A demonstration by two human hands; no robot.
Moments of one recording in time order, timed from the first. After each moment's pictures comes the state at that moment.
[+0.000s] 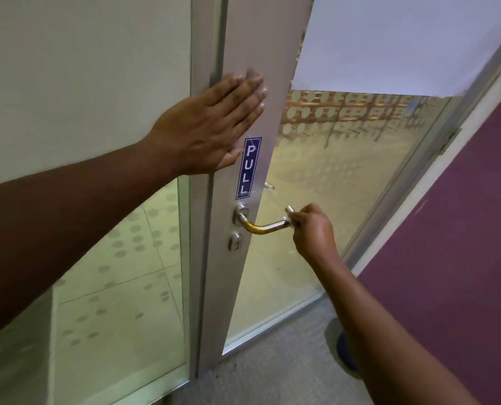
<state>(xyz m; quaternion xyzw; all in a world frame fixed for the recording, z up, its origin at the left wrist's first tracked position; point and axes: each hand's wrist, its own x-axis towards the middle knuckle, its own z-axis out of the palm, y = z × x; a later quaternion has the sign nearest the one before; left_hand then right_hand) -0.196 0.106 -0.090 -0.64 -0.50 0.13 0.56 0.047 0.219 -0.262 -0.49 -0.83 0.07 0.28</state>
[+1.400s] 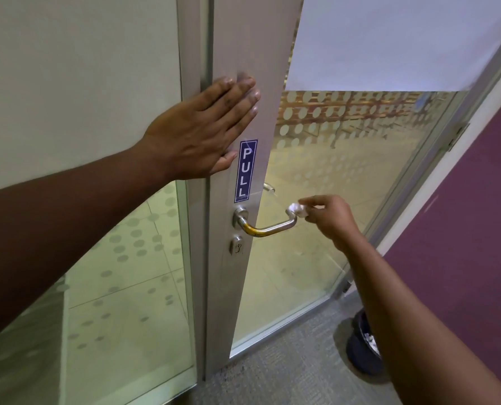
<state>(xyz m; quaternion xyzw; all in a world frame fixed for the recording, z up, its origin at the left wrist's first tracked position) -0.195 0.107 -0.089 -0.66 -0.51 0.12 0.54 0.066 0.263 -0.231 -0.49 -0.72 0.37 0.33</state>
